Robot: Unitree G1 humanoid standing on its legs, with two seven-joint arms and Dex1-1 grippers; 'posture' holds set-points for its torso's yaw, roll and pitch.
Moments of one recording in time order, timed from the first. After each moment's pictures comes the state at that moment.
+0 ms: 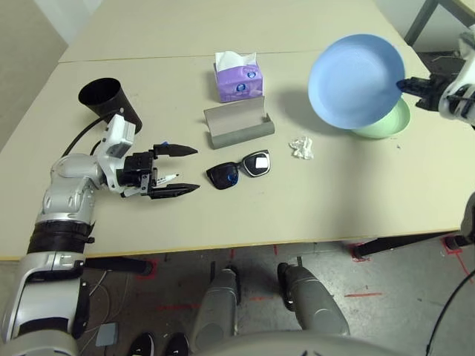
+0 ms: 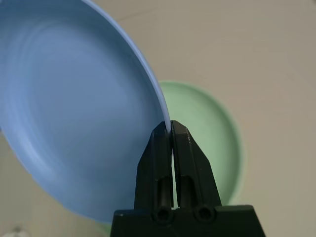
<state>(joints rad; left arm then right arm) -0.47 0.79 0.08 0.41 -0.47 -0.02 -1.56 -1.16 -0.78 -0.18 0.94 0.28 0.64 0.52</state>
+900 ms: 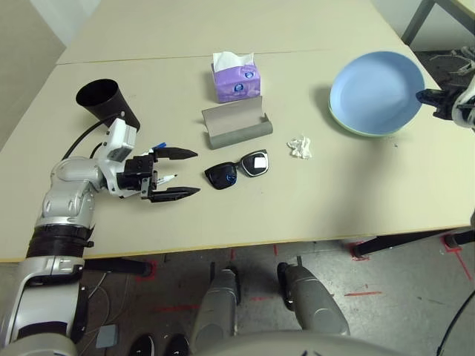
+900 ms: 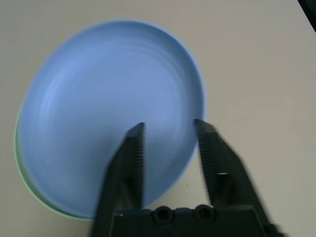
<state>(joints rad) -0.45 0.79 0.08 0.40 -0.46 -0.04 -1.56 -1.15 -0.79 -0.17 1.03 0.14 0.61 0.59</state>
